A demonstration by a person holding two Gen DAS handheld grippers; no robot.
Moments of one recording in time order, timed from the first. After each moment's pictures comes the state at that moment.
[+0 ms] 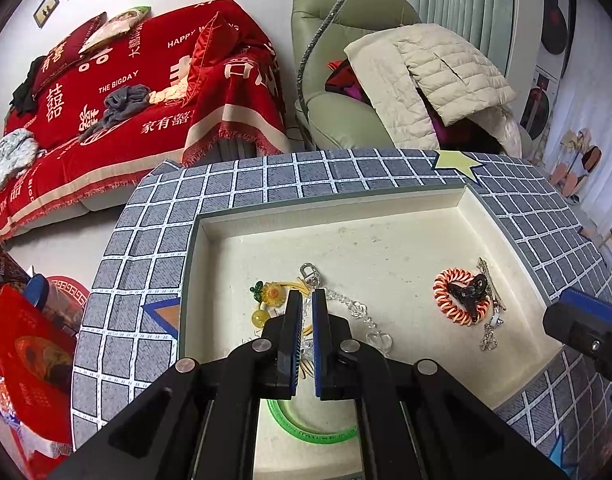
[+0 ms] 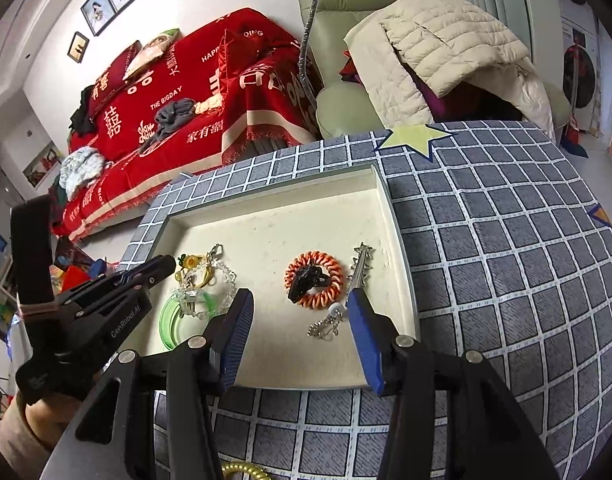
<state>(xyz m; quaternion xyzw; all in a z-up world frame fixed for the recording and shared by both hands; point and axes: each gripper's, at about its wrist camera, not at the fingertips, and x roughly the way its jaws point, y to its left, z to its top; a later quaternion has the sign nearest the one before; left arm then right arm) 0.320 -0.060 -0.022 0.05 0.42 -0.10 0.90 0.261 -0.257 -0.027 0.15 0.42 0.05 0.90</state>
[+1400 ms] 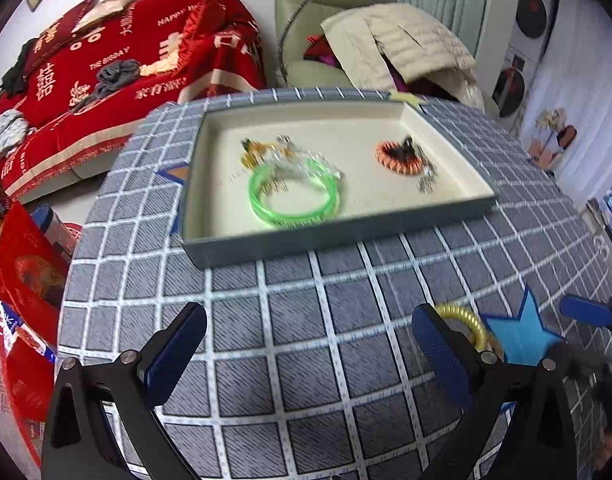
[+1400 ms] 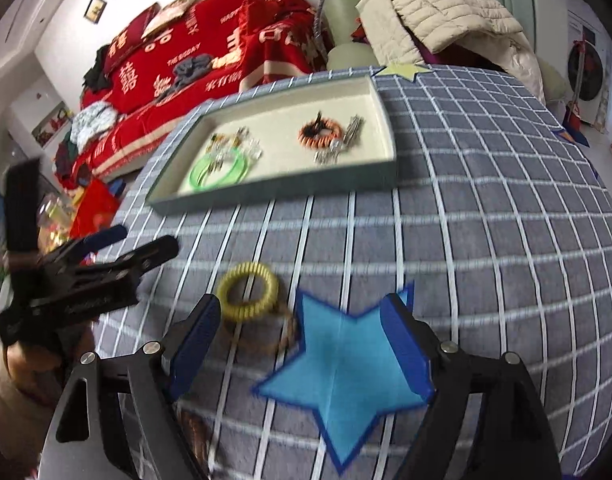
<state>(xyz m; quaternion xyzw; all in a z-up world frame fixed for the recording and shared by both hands) 0.183 -0.039 -0.051 0.05 0.45 -0.14 0.88 0.108 -0.245 -0.051 0.10 0.47 0.09 0.87</state>
